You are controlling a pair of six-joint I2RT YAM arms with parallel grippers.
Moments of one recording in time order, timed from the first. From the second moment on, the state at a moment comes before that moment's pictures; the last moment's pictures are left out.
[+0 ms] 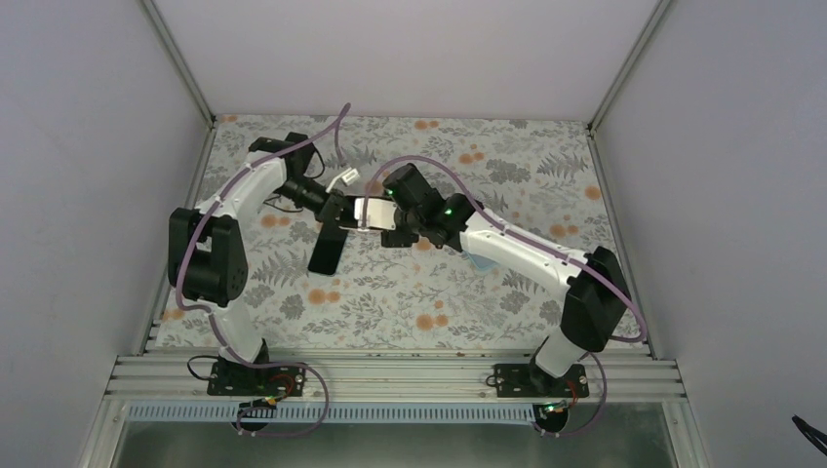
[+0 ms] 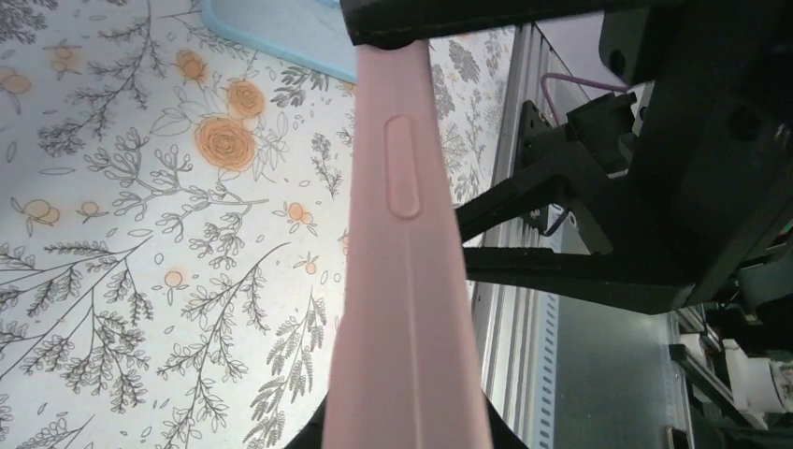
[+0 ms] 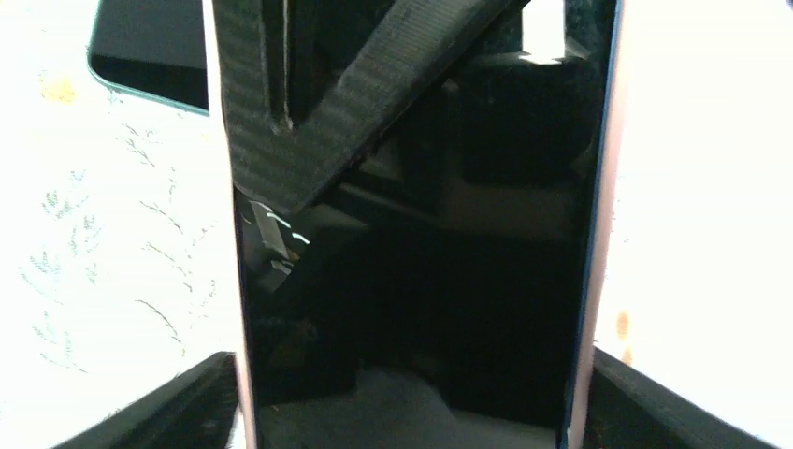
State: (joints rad) left arm -0.23 1.79 1.49 -1.26 1.02 0.68; right arm 0.89 1.64 1.37 -0.53 0.12 -0.83
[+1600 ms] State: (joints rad) left arm -0.54 1.45 1.48 -1.34 0.59 0.85; right arm 0.56 1.76 1.65 -1.31 -0.72 -1.07
